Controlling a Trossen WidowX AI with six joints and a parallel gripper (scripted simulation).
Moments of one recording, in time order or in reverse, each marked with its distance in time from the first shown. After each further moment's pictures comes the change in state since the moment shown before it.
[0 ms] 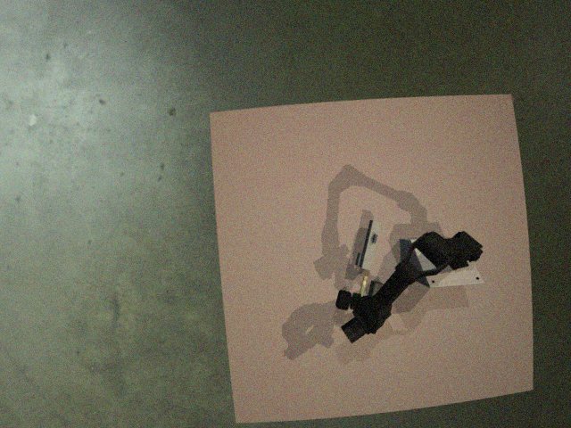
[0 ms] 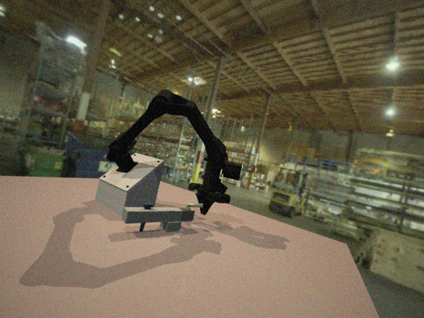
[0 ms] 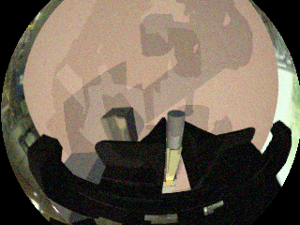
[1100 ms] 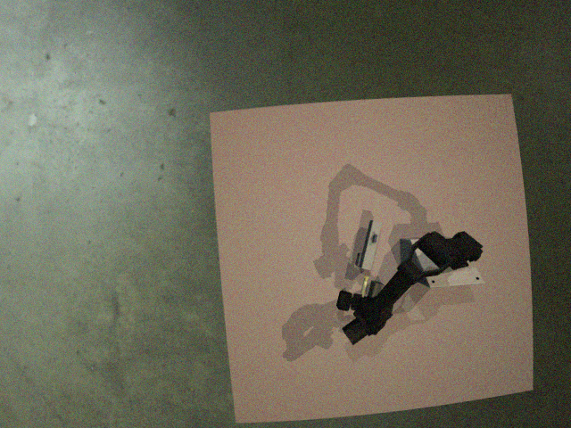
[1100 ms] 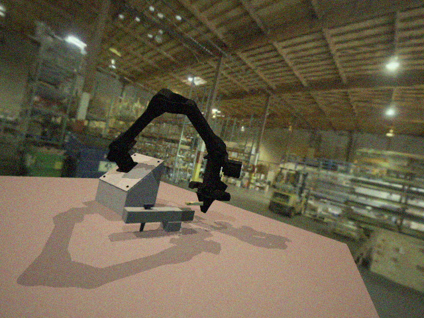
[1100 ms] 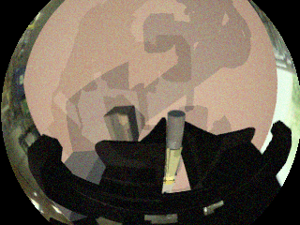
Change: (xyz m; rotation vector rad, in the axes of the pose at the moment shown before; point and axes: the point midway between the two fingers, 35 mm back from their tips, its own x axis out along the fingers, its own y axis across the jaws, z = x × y) arm -0.007 0.001 0.000 0.000 0.000 0.000
